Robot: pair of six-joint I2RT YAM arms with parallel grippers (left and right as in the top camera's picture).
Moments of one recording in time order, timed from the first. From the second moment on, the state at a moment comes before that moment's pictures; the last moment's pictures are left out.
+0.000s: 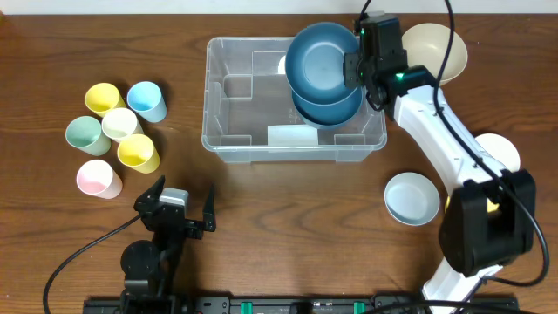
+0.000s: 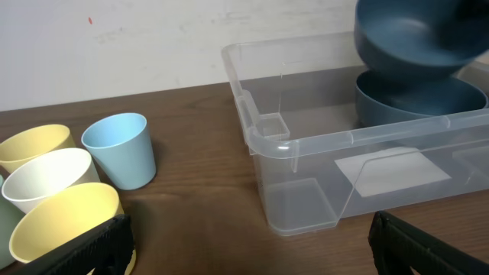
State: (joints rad) left arm -0.03 0.01 0.07 -0.24 0.15 0.06; right arm 0.30 1.89 1.52 -0.42 0.15 0.16
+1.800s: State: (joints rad) left arm -0.03 0.01 0.07 -0.24 0.15 0.06; right arm -0.18 2.15 1.67 -0.50 0.08 0.33
